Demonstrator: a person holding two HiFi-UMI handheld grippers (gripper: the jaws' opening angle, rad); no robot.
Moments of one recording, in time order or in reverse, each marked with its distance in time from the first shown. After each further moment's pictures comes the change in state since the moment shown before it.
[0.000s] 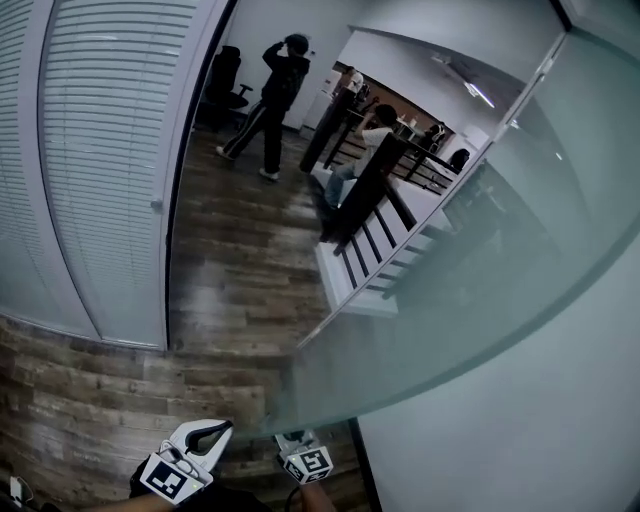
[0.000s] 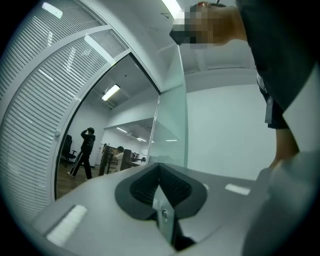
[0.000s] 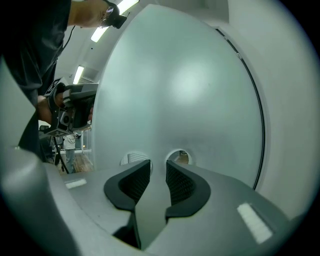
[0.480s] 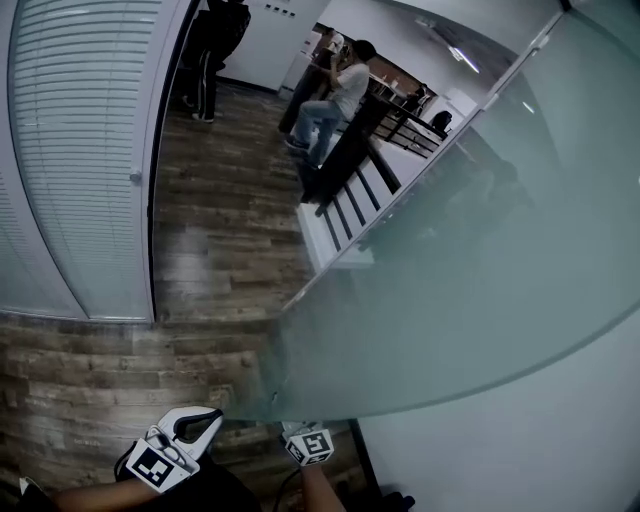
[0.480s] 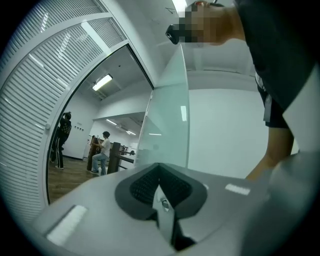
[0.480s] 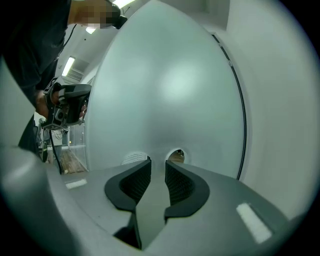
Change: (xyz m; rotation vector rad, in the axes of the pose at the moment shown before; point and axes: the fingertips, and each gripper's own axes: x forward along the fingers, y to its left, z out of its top) left arm -0.023 -0.021 0.003 -0.021 0.069 -0.149; right arm -0.048 -0.010 -0.008 -0.013 0.027 -0.161
